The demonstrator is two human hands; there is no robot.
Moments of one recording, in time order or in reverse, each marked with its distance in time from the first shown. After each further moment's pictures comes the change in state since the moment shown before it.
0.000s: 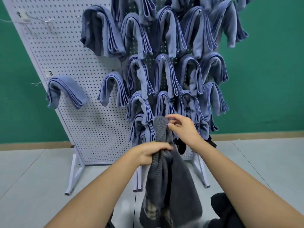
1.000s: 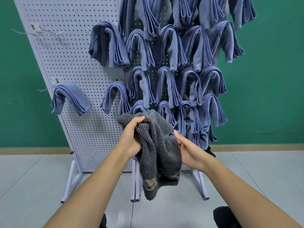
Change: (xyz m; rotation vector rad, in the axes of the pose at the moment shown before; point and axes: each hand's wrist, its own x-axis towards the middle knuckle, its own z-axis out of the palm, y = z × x) left_hand -0.052 0.039 -0.015 -0.527 0.184 0.628; right_hand -0.025 0.013 -0.011 0.889 -0.483 0.473
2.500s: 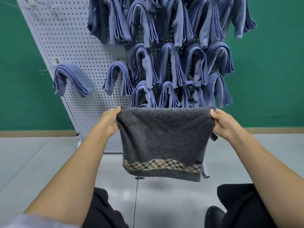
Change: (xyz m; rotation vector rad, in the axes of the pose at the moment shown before) left_hand 0.018 0.026 -0.089 0.301 0.494 -0.040; right_hand -0.024 -0.034 -0.069 0.066 0.557 -0.260
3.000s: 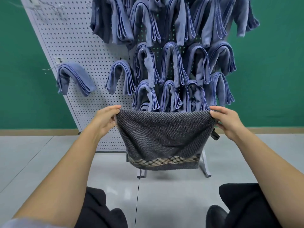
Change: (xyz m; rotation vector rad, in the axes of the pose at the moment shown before) left_hand -0.013 0.006 -0.026 0.129 -0.050 0.135; right_hand -0.011 -0.002 0.000 -0.356 0.159 -0.187
